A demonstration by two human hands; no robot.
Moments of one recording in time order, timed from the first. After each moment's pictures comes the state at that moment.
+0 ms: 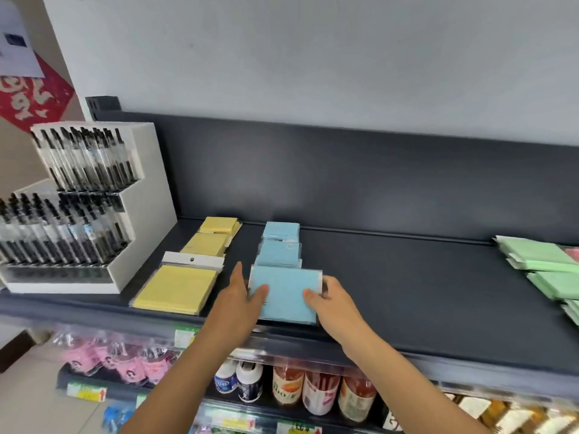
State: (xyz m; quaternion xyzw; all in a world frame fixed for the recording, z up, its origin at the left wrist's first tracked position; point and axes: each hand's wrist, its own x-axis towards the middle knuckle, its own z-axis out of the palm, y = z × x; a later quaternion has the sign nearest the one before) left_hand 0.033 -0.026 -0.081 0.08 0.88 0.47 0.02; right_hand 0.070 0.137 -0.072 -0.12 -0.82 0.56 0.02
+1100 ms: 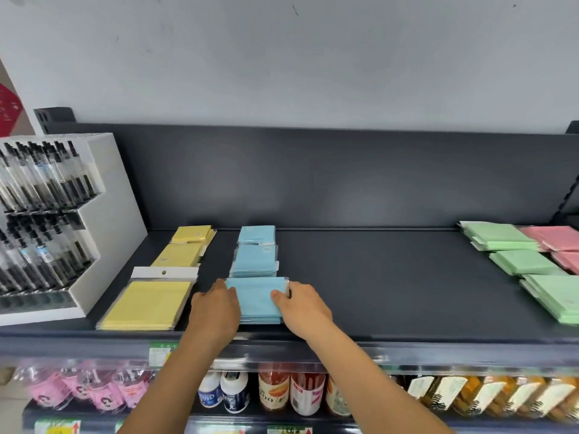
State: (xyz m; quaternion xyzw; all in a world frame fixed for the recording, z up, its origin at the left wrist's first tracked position) left_hand 0.010 -0.014 -0.088 0.09 0.99 0.14 -0.02; right_hand 0.046 0.126 -0.088 -0.18 -0.91 0.37 -0.01
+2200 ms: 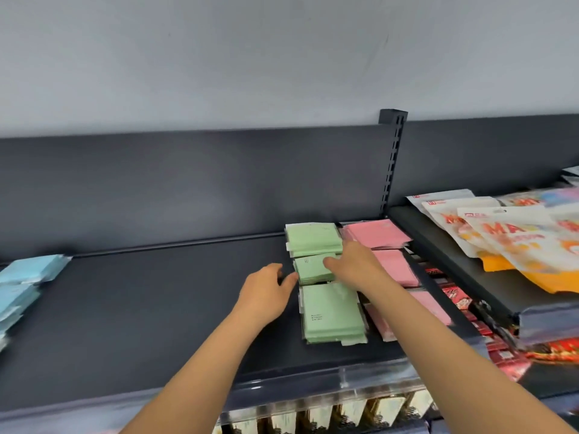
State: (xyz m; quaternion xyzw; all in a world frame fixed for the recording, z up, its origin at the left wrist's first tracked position) left_hand 0.100 0.432 -0.064 0.23 0.91 0.35 0.08; right_hand 0.153 0.585 -0.031 -0.27 -0.92 0.29 0.08
